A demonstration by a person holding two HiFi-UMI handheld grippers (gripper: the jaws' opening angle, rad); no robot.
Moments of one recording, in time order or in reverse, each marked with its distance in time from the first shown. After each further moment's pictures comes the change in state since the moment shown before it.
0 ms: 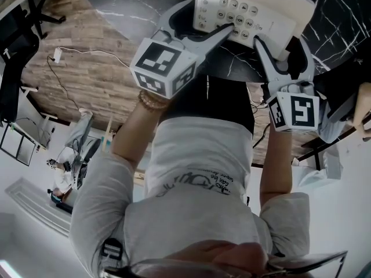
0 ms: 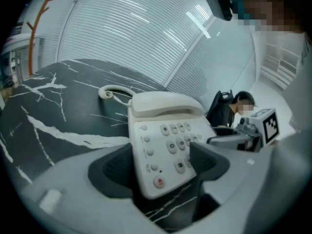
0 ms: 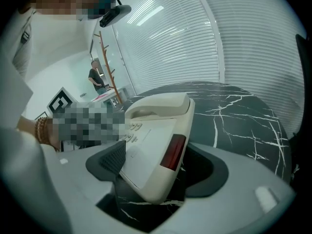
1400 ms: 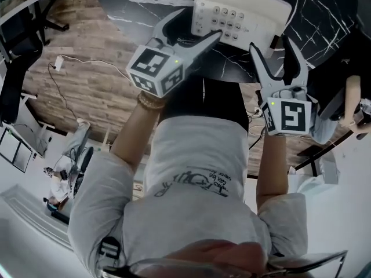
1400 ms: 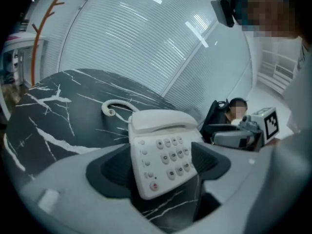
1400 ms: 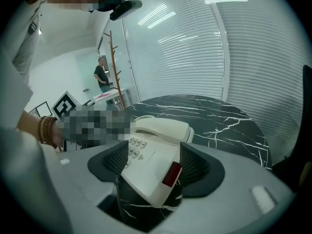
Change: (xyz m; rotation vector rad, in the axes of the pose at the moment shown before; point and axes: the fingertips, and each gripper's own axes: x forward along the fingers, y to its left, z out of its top) left arm -0.030 -0.011 0.031 -0.014 -0.092 -0.027; right arm -0.035 0.014 0.053 -0.124 -0.031 -0.022
